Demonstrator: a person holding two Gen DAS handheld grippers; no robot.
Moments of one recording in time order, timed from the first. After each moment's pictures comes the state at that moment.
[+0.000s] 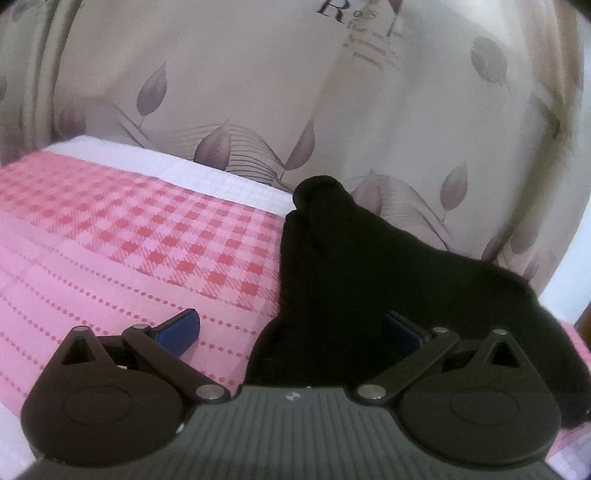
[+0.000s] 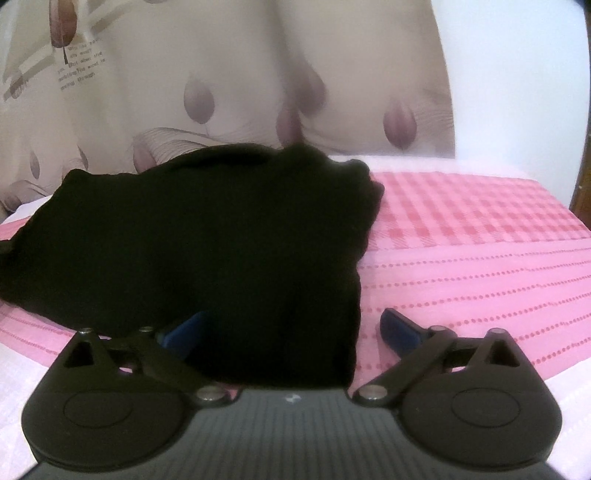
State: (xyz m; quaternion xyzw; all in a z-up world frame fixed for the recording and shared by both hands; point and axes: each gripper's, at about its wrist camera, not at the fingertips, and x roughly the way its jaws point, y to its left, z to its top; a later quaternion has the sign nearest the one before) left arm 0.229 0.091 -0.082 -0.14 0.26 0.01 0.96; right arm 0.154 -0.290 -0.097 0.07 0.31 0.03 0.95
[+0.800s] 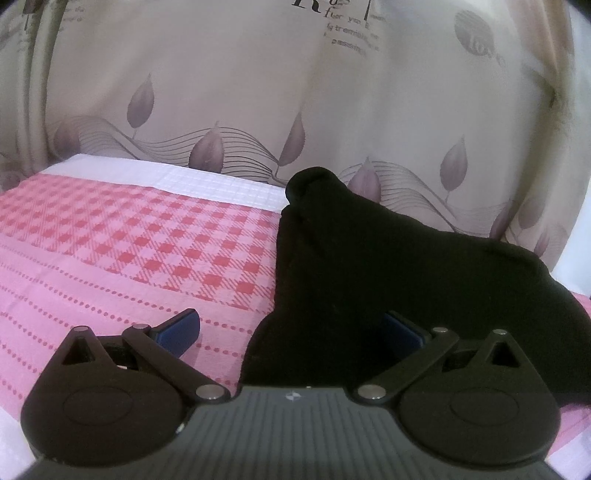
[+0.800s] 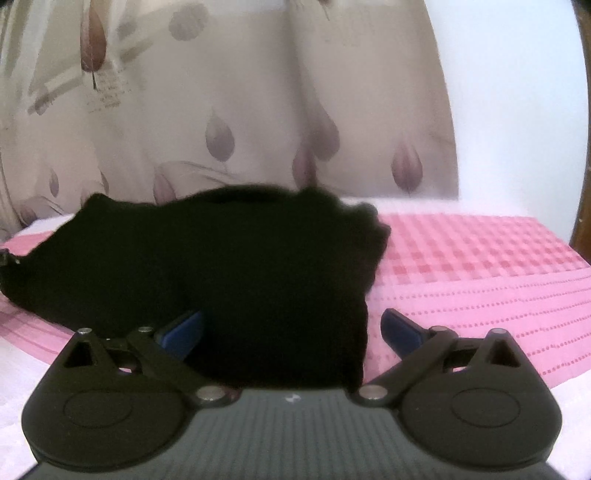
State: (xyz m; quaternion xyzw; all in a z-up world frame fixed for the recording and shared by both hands) left arm 0.231 0.078 -0.081 -0.09 0.27 0.02 0.96; right arm 0.131 -0.287 -0.085 0.06 0.24 0.05 0.97
